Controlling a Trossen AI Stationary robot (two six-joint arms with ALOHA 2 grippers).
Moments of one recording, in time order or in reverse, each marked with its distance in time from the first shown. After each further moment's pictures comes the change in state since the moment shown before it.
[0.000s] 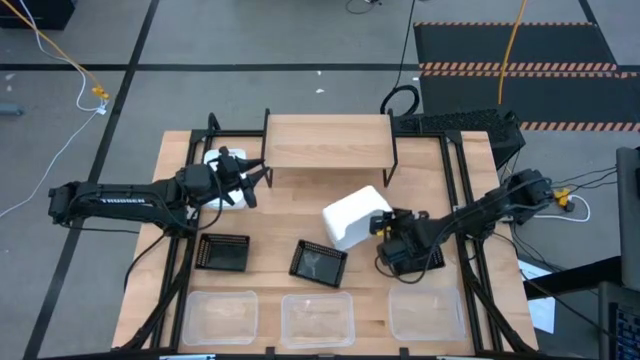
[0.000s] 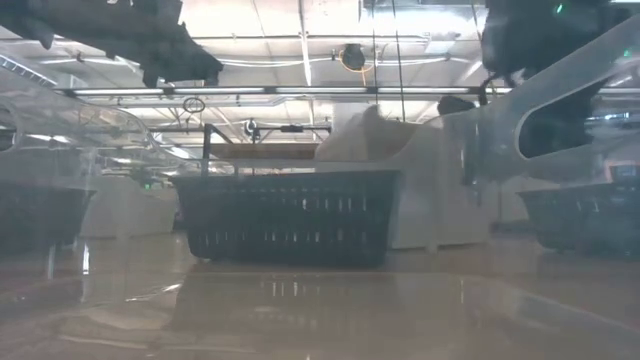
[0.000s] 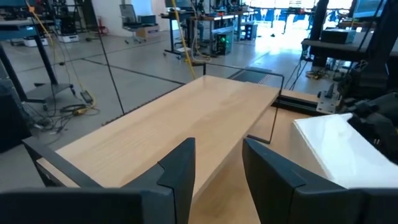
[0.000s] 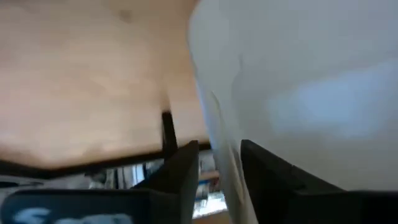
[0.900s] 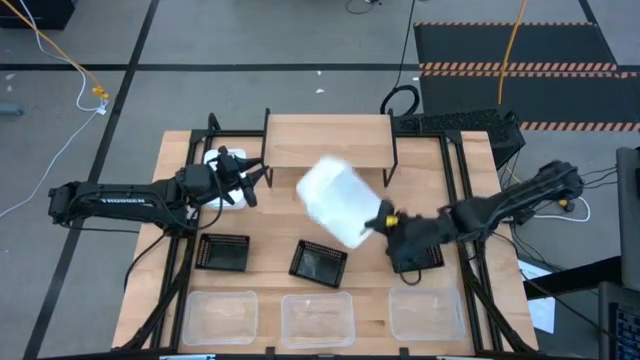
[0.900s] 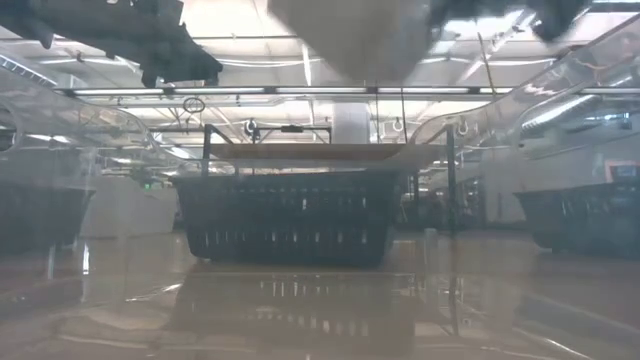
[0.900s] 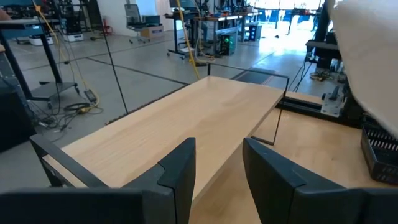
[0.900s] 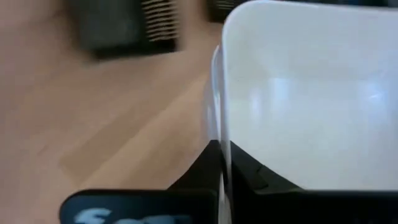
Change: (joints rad) left arm 0.000 0.000 0.000 0.004 -0.017 -0.012; right arm 0.017 -0.370 0.251 0.263 -0.367 0.339
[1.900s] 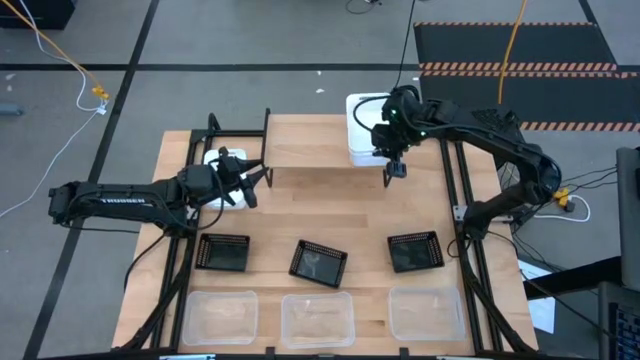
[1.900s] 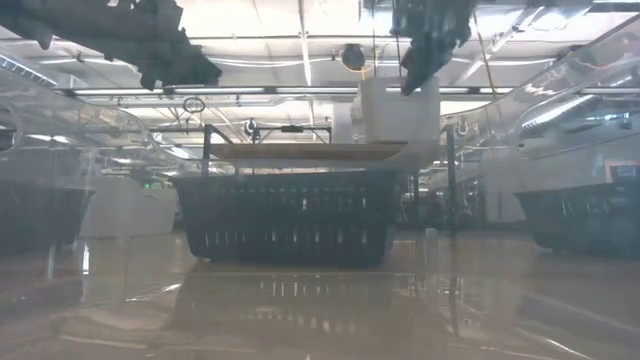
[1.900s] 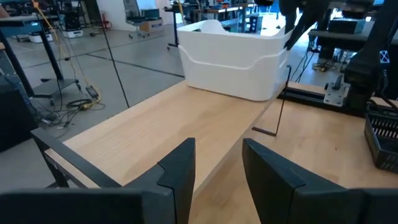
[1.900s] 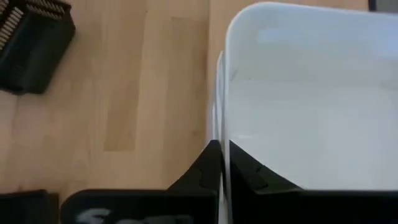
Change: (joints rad) left arm 0.000 0.000 0.000 -0.038 0.000 0.012; right arm -0.881 0.281 0.471 -0.556 -0.734 0.460
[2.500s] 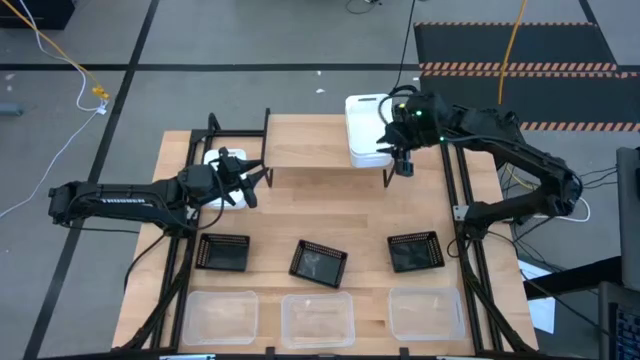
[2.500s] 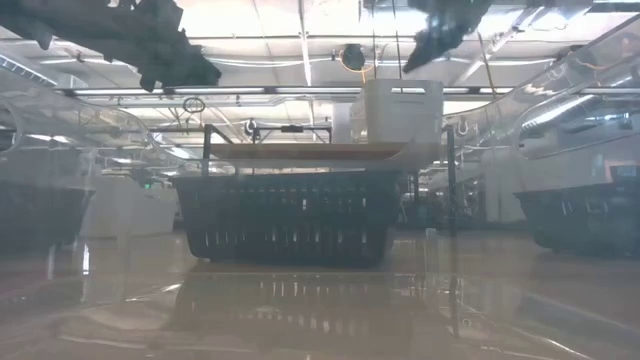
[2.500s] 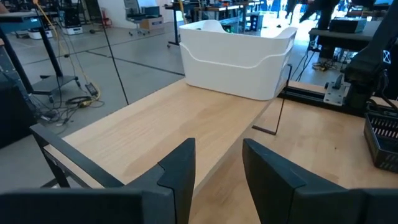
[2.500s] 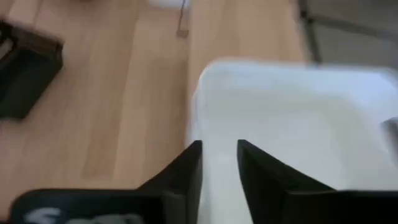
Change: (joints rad) left arm 0.000 0.000 0.000 -0.010 0.000 -0.015; right arm -0.001 -0.192 -0.123 0.198 0.007 -0.005
